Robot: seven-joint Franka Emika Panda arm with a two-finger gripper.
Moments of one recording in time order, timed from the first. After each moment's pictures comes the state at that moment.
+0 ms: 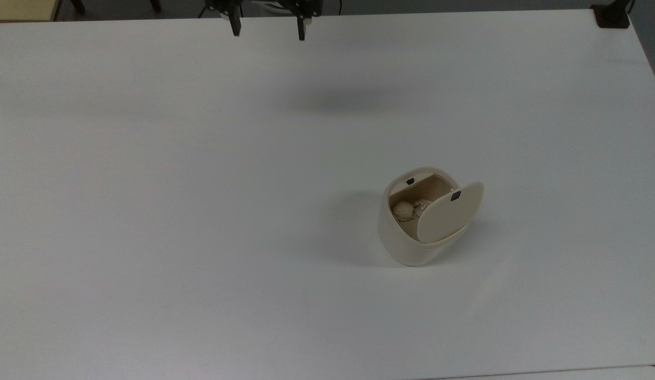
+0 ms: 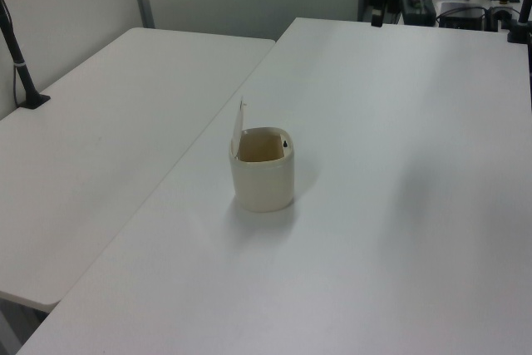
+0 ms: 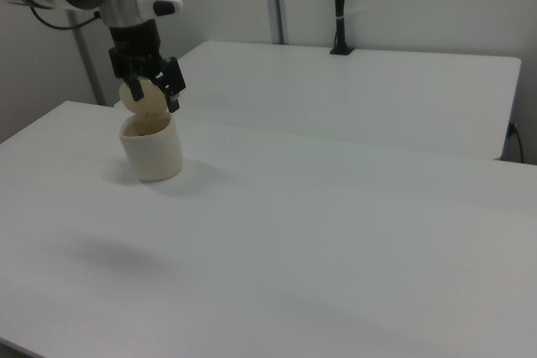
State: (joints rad) arm 0.00 0.02 0.05 -1.60 0.03 1.70 0.13
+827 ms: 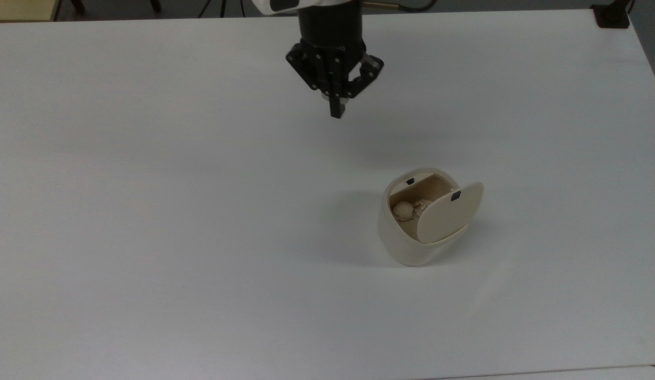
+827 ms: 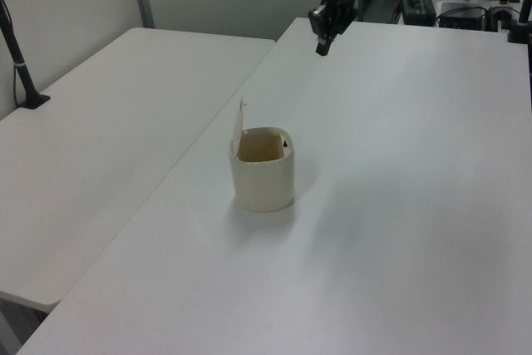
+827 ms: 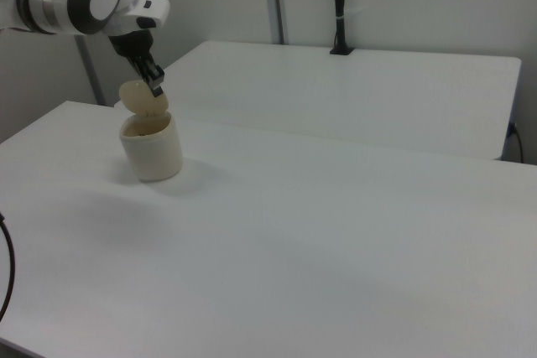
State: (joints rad) arm 0.14 0.18 0.05 -1.54 0.03 2.02 0.59
